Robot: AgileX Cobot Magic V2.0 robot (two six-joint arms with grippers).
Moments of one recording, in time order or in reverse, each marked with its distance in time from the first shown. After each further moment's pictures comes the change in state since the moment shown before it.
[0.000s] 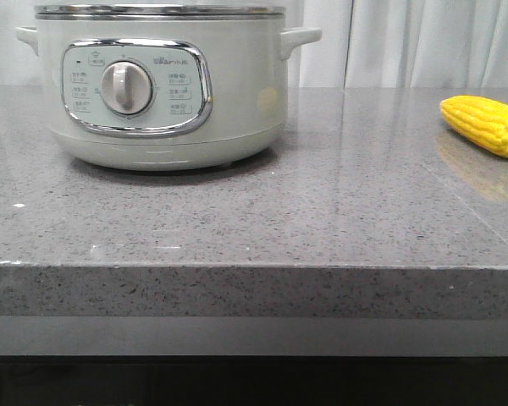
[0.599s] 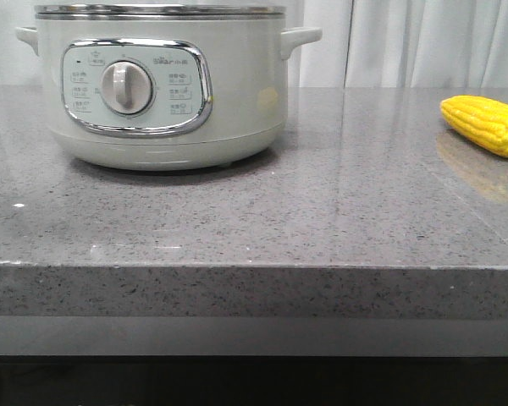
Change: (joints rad) left arm -0.378 0.421 -0.191 -0.008 -0.284 0.000; right arm 0.000 0.000 0.000 0.000 0.000 0.000
